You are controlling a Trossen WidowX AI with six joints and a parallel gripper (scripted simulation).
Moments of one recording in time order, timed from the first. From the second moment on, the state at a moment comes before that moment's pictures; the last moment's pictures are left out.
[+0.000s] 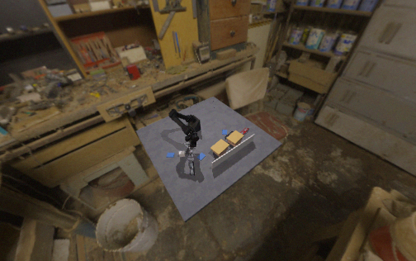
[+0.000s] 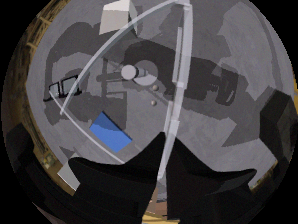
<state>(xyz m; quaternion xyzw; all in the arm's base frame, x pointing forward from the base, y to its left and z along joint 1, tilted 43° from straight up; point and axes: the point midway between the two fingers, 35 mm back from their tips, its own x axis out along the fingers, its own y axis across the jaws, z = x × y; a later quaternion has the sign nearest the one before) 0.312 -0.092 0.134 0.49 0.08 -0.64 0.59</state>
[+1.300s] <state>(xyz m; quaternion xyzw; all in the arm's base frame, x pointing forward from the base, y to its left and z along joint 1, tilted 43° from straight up) 0.309 -0.093 0.099 0.49 0.09 -0.64 0.59</state>
